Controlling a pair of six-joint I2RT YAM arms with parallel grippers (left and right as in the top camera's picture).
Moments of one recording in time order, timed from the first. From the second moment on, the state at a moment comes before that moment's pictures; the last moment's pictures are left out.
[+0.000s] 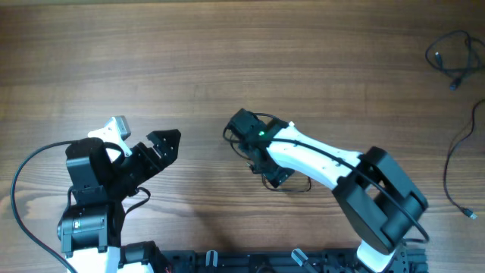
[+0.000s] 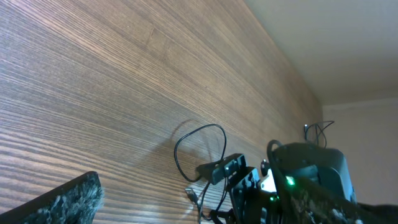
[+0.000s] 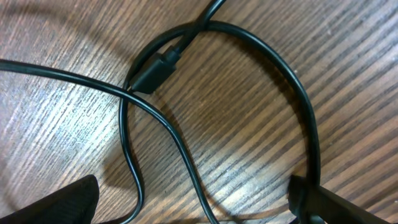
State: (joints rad) left arm 0.14 0.73 0.68 -0.67 0.50 -0.61; right arm 0.78 1.89 1.13 -0.74 0.08 1.63
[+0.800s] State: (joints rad) left arm 0.14 0.73 0.68 -0.67 0.50 -0.61; right arm 0.67 1.85 1.11 -0.70 0.07 1.26
